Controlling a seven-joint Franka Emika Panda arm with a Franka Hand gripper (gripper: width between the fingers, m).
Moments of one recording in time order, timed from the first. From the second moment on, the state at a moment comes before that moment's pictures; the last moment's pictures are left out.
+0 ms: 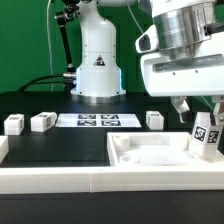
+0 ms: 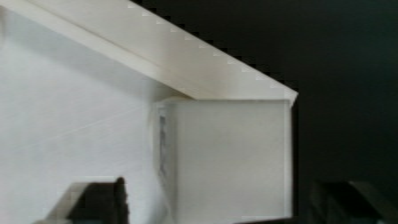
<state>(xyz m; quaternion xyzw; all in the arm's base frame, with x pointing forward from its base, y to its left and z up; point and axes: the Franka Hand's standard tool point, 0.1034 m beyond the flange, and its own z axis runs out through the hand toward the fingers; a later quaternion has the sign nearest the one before) 0.630 0.116 0.089 -0.86 0.49 0.01 0.13</state>
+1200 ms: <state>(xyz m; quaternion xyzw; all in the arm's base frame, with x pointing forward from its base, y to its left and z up) 0.632 0.131 0.094 -1.00 -0.07 -0.03 0.04</state>
